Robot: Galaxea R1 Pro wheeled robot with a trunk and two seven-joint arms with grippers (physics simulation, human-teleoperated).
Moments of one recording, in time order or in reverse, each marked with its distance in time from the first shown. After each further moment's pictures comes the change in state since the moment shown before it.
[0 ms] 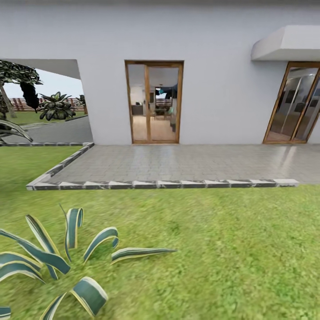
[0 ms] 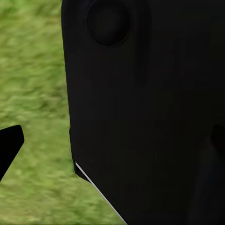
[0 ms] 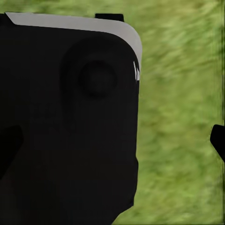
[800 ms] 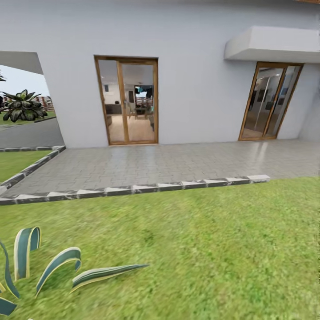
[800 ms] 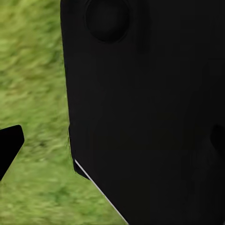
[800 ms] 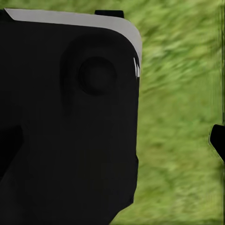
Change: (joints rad) left arm 0.000 -0.001 0.001 0.000 0.000 0.000 0.000; right arm 0.000 0.000 0.000 0.000 0.000 0.000 0.000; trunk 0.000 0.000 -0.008
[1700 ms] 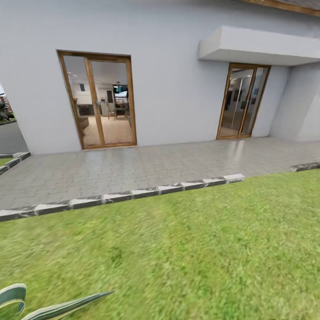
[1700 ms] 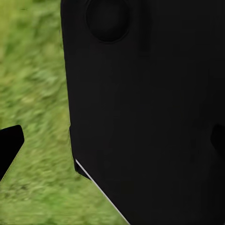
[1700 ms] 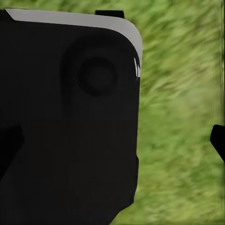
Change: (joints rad) left arm 0.000 0.001 -0.001 0.000 -0.003 0.000 0.000; right arm 0.000 0.000 0.000 0.000 0.000 -0.001 0.001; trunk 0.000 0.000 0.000
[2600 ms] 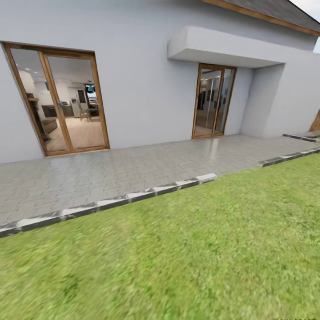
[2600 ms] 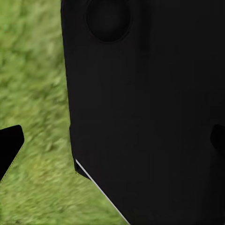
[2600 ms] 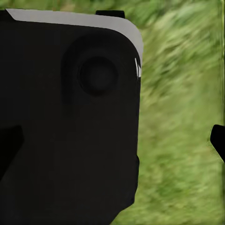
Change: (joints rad) left arm 0.000 0.000 0.000 0.000 0.001 0.000 0.000; right arm 0.000 0.001 0.000 0.000 0.000 0.000 0.000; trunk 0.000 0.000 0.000
